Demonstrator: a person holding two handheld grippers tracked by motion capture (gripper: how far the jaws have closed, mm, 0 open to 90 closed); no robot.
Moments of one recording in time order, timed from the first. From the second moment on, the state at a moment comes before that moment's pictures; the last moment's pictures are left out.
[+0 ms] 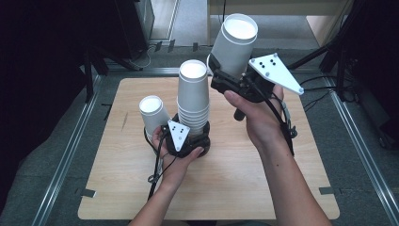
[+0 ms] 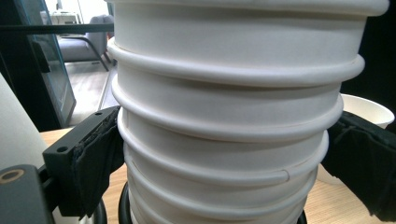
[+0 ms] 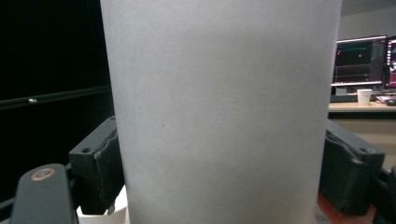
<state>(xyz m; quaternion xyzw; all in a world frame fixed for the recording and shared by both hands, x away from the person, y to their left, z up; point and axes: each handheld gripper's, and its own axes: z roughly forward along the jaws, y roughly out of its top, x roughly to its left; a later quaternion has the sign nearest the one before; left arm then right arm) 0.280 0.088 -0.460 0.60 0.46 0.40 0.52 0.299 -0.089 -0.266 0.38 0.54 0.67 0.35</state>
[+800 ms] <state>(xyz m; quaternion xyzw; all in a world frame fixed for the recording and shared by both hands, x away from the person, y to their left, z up) 0.268 0.094 -0.463 0.61 0.46 0.37 0.53 0.297 -0.116 -0.316 0.39 0.56 0.63 0.37</state>
